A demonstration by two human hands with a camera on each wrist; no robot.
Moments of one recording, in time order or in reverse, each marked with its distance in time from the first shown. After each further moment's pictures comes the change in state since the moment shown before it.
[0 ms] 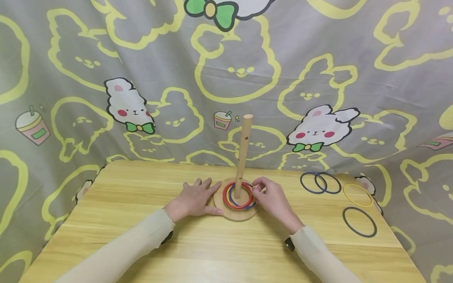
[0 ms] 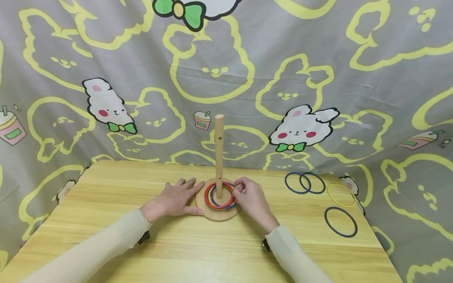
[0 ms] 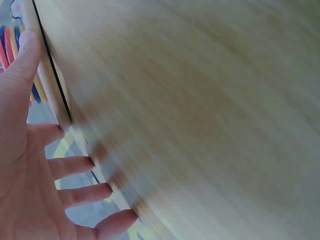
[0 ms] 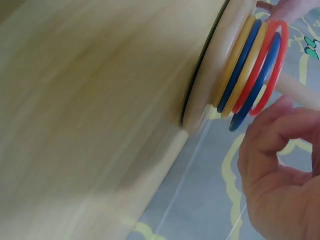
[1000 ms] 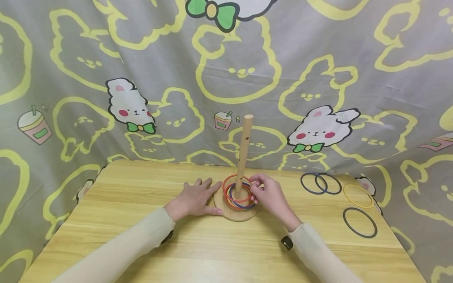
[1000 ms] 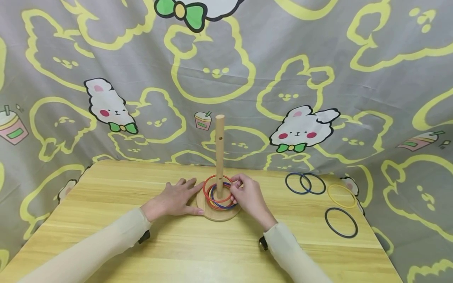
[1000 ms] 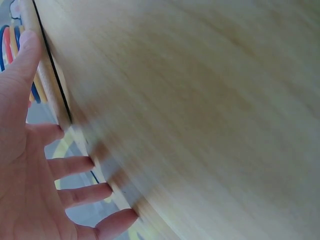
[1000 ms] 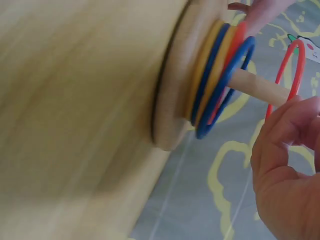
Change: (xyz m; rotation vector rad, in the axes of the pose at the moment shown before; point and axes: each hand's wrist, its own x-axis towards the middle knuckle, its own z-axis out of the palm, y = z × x) left_hand 0.001 -0.002 -0.001 0.013 0.000 0.013; right_hand 0.001 -0.023 0.001 0.192 -0.030 0.000
